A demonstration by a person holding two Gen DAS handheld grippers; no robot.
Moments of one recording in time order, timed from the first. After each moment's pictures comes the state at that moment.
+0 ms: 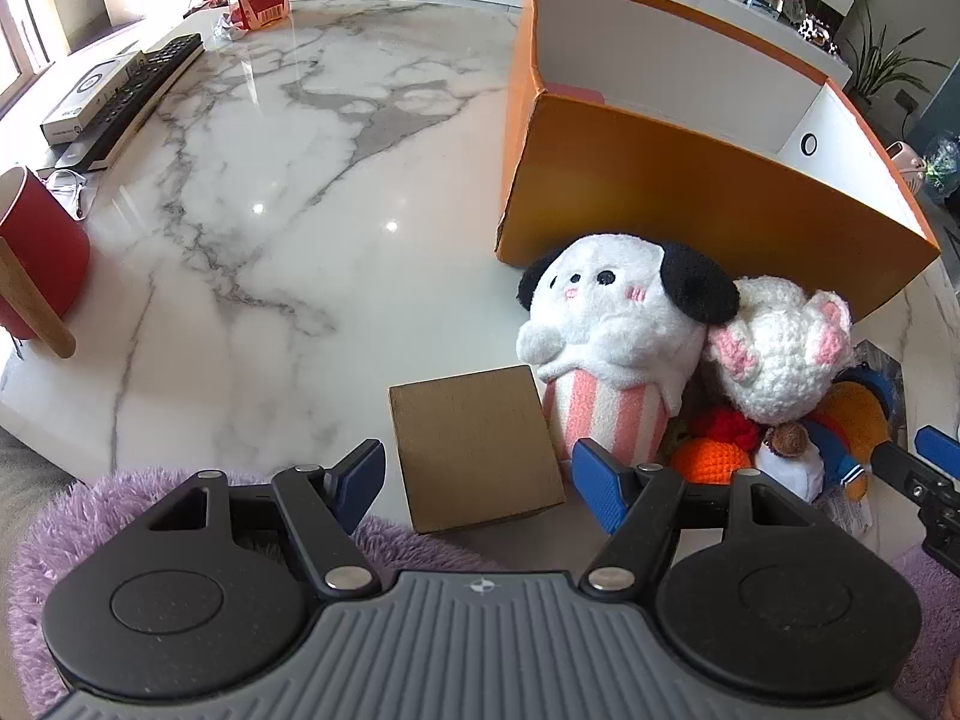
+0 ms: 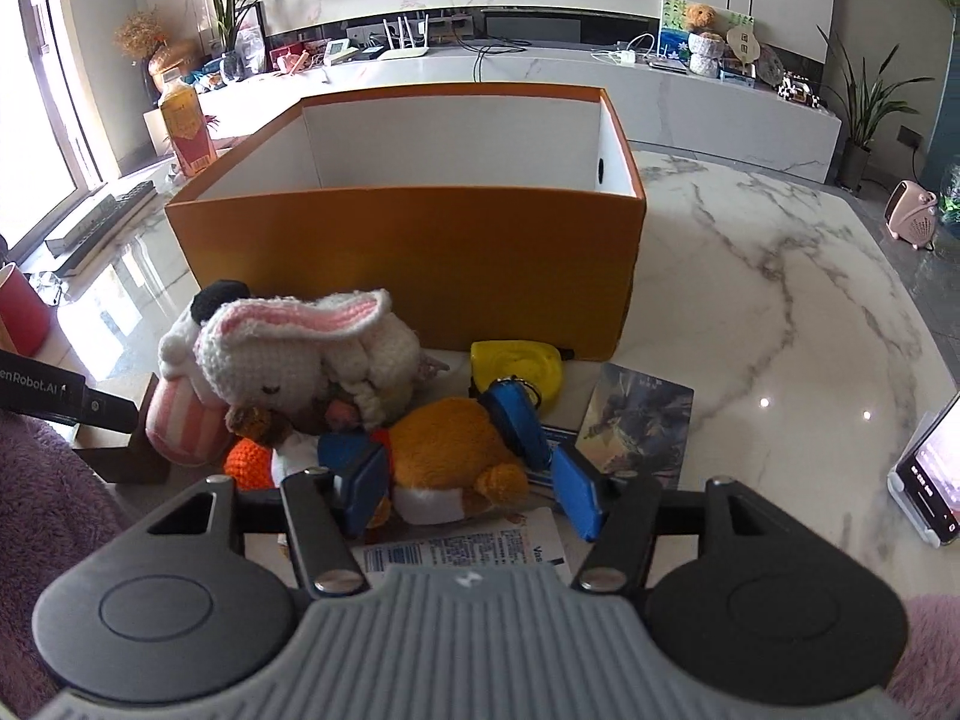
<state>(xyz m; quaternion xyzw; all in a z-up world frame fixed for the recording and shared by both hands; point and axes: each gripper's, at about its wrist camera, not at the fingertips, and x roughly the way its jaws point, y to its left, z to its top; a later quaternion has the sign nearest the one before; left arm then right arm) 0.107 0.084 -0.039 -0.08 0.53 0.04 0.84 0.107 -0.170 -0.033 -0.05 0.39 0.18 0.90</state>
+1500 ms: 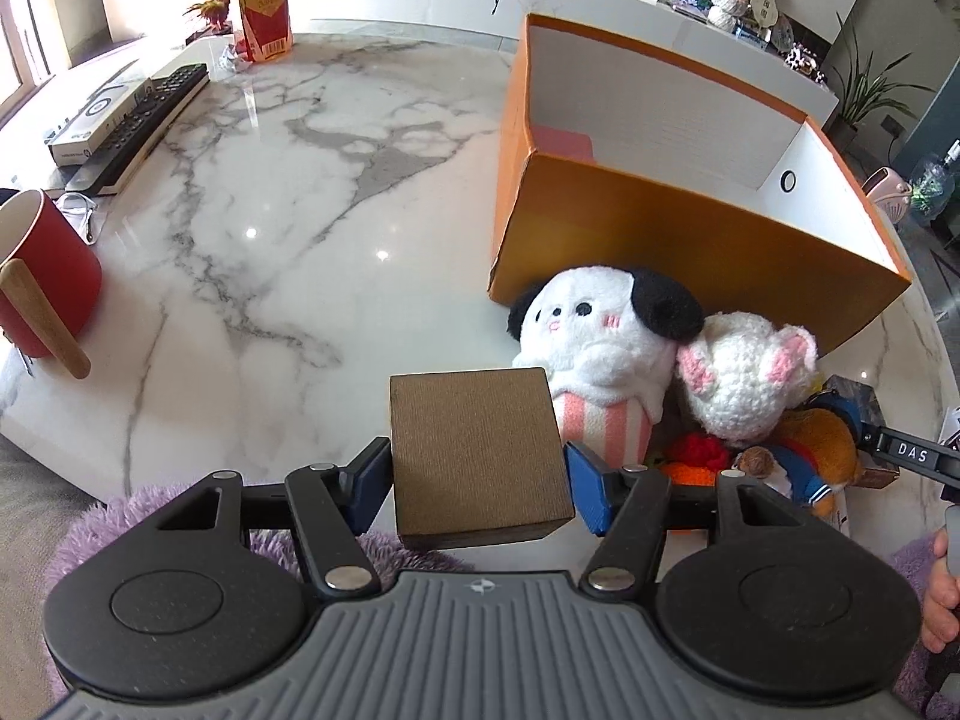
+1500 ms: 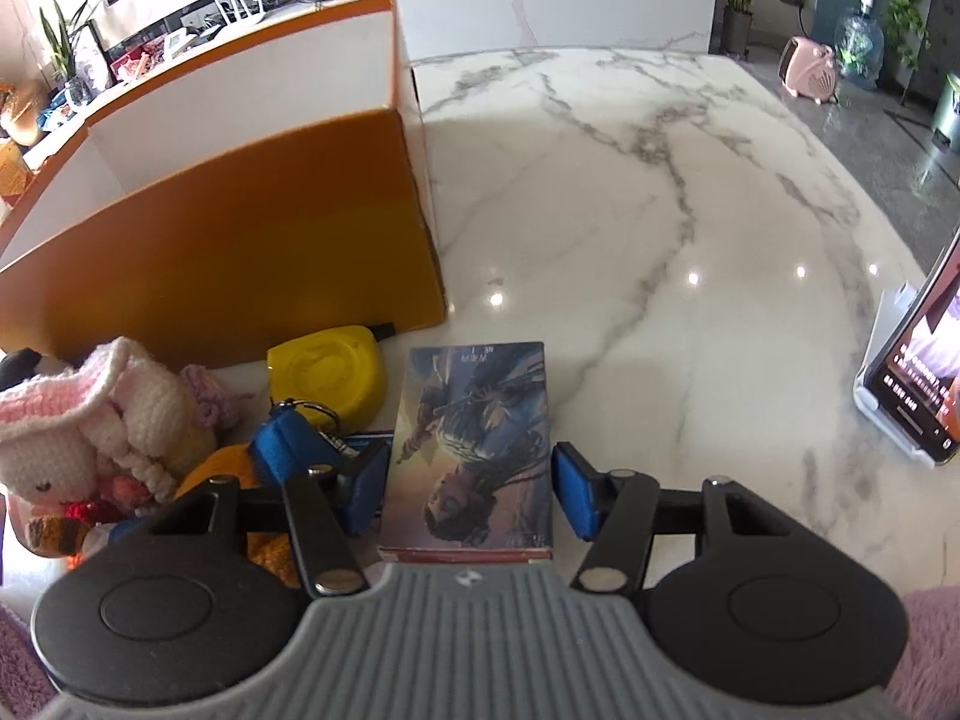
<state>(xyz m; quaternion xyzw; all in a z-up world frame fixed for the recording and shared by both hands) 0.099 0.089 -0.015 -0.10 0.50 0.03 0.86 0.176 -0.209 -0.066 0.02 0.47 0.06 0.88</state>
